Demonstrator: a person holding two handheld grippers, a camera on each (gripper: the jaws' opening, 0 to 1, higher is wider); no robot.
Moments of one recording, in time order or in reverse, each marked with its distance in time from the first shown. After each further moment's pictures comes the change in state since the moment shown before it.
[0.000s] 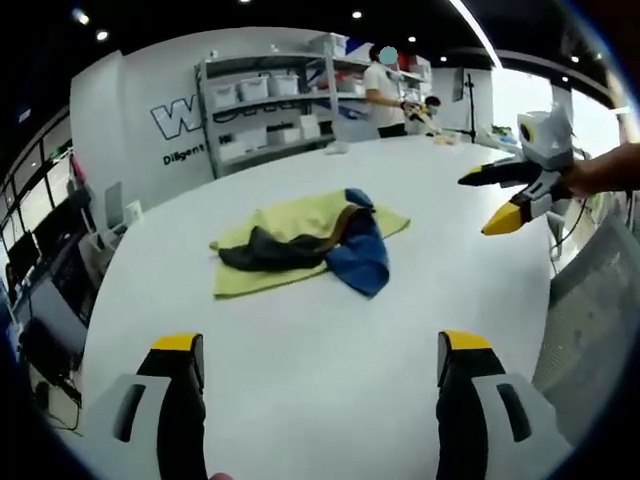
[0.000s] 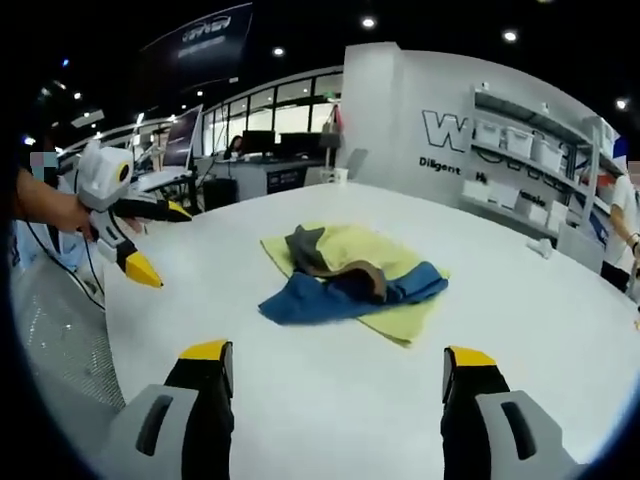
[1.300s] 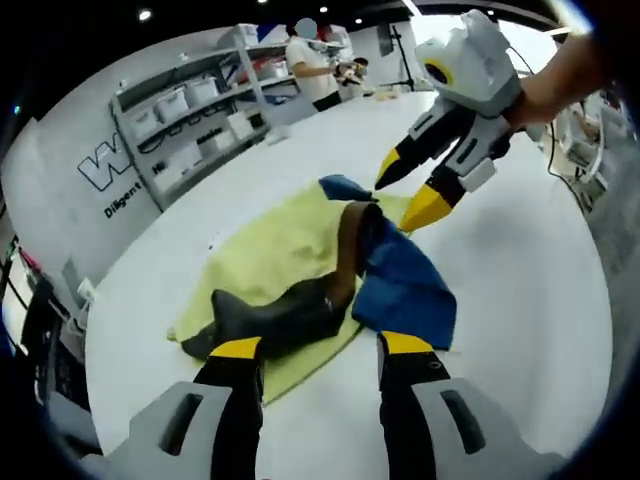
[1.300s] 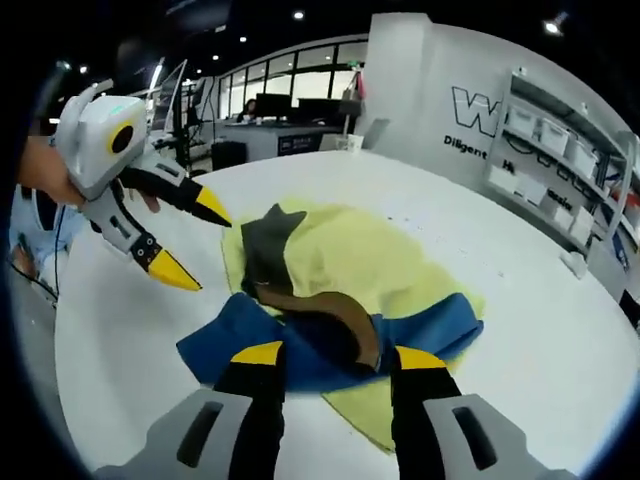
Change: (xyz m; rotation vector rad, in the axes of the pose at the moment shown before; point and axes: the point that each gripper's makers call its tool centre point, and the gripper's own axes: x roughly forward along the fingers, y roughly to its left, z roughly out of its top) left arm 0.138 0.018 0.044 0.364 0.074 -0.166; right arm 0.140 -0.035 0.017 -0.090 0.154 0.053
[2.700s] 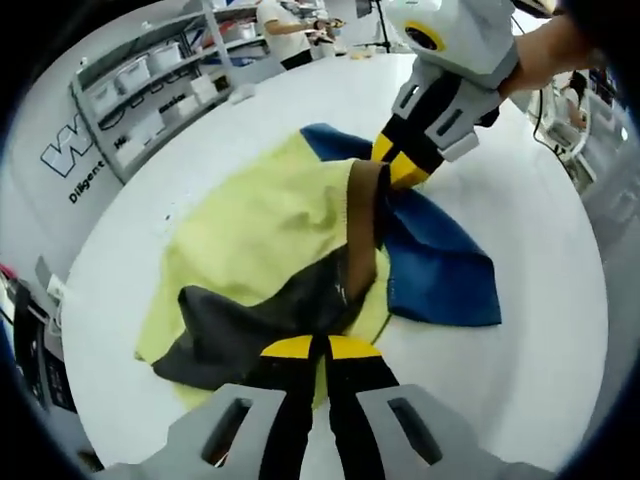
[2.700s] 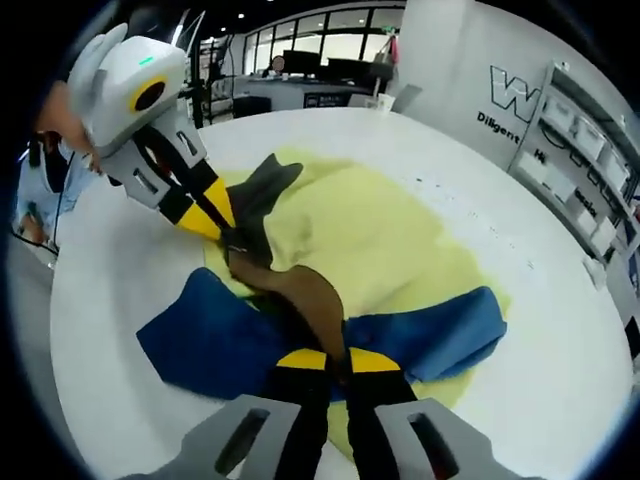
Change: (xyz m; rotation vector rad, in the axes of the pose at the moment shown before) left arm 0.025 -0.017 -0.026 0.019 0.187 -0.157; right arm 0.015 0.005 -0.031 -0.092 0.182 0.089
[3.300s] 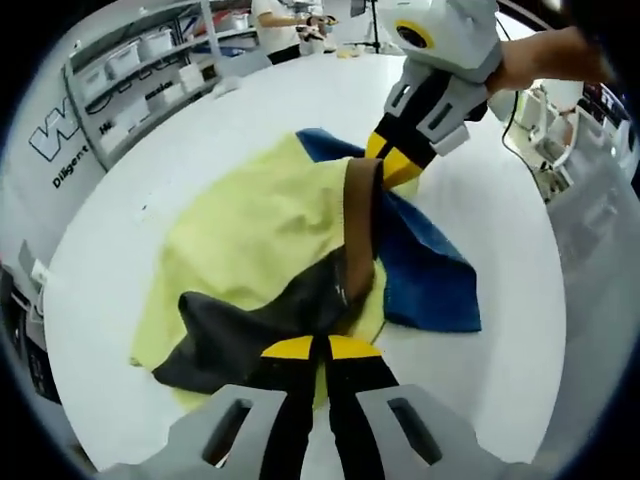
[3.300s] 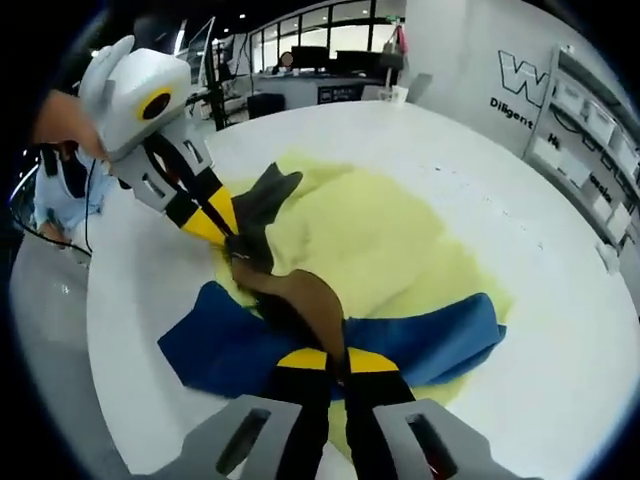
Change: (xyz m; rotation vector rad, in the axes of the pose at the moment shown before) left arm -0.030 -0.043 0.001 -0.063 0.011 -0.095; right arm -0.041 0.029 -0.013 0.029 0.027 0.094
